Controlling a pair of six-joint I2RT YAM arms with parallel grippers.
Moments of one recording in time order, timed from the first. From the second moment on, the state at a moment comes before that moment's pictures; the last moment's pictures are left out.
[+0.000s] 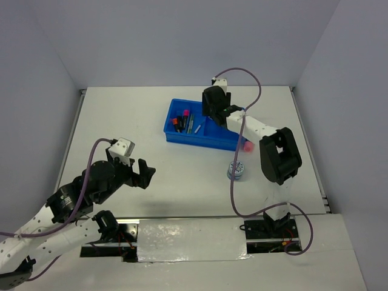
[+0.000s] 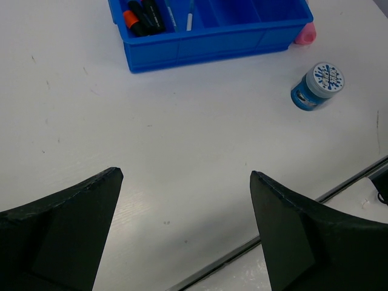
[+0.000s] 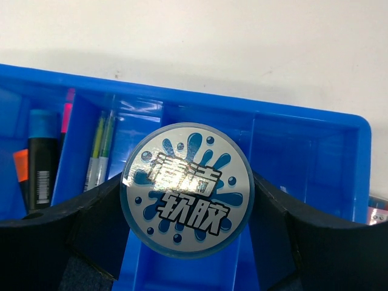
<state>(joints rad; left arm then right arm) -0.89 0.53 0.82 -0.67 -0.36 -0.34 0.49 1.91 1.48 -0.17 0.47 0.30</state>
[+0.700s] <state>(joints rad) -0.89 0.53 0.81 -0.66 -0.32 -0.32 0.47 1.96 1.44 -0.09 0.45 0.31</state>
